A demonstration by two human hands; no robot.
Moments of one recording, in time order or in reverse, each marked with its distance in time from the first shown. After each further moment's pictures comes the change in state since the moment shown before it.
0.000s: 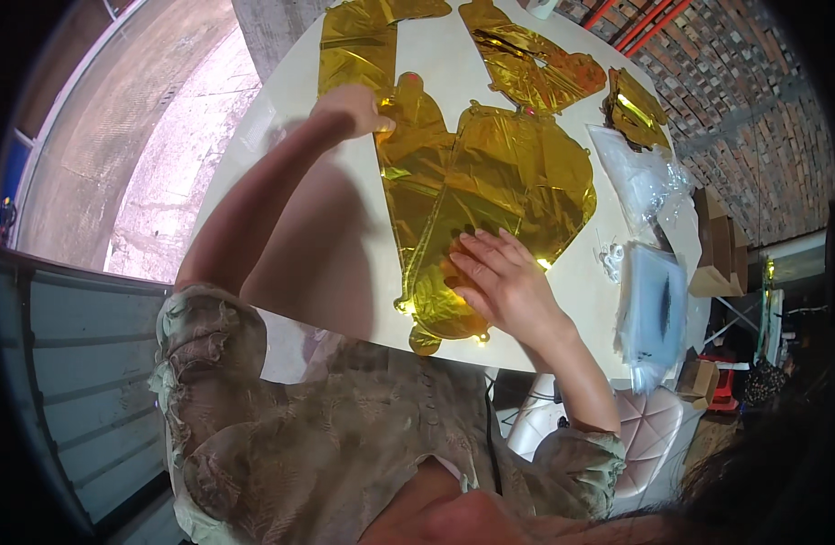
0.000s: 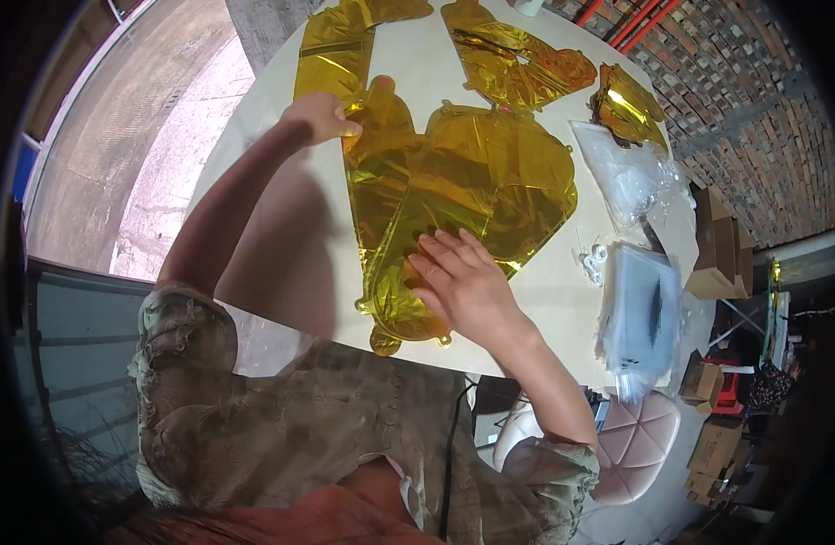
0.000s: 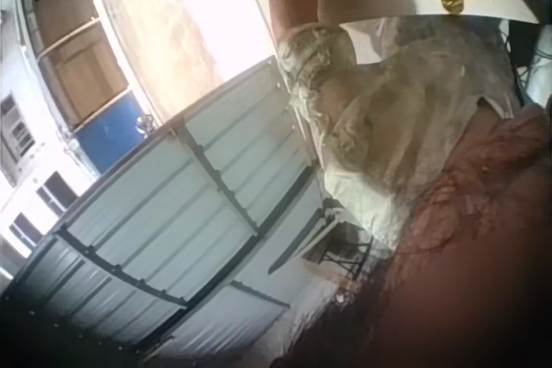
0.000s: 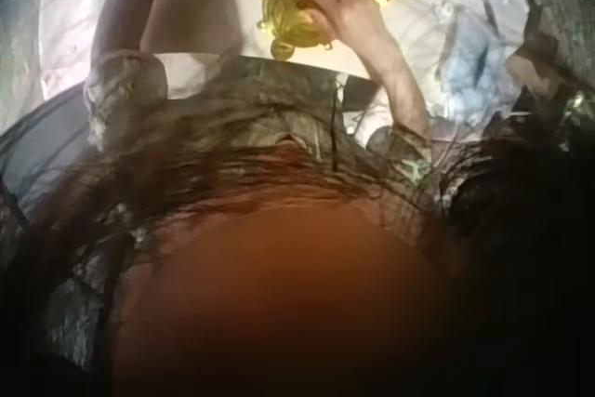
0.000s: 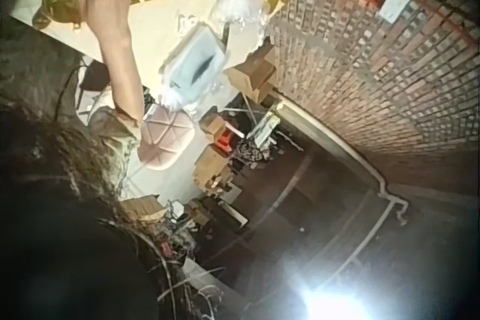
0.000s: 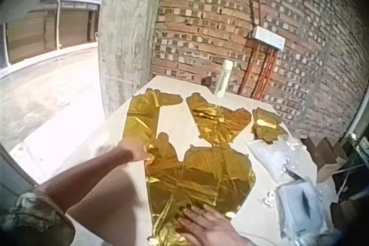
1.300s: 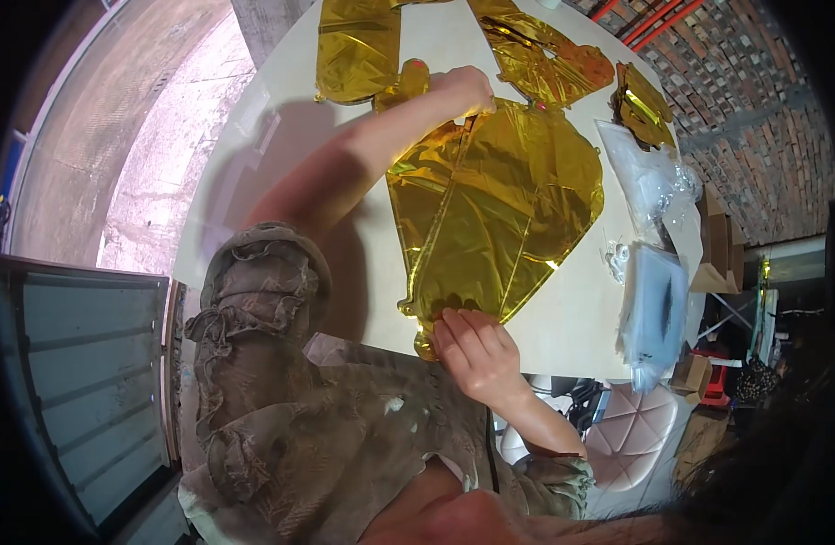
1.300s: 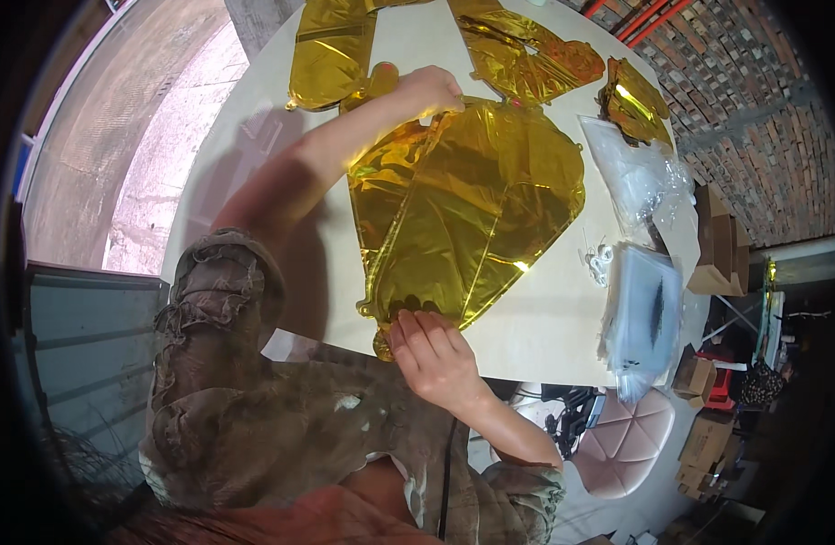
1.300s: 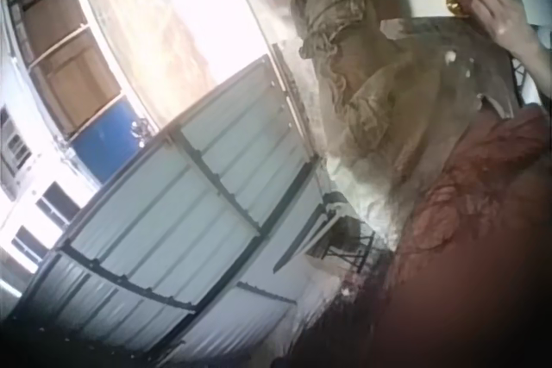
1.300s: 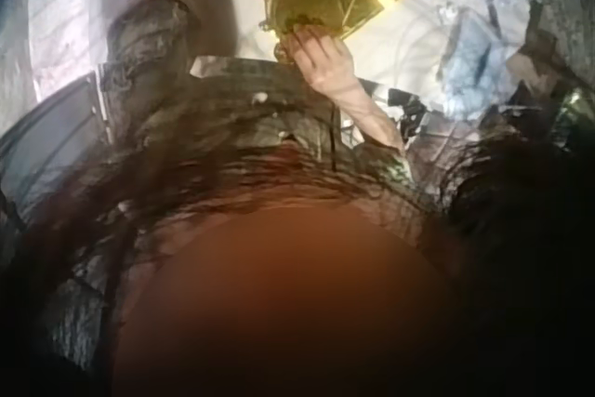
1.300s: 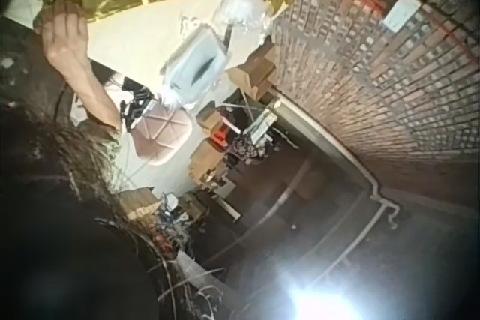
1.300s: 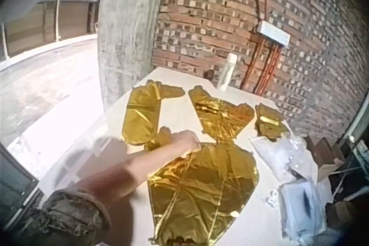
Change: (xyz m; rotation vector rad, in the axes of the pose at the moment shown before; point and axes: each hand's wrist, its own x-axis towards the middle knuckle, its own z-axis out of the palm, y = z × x) left_hand 0.107 0.104 0.051 -0.387 -0.040 0.106; right_hand -0.034 -0.080 0.028 -0.165 0.163 -0.027
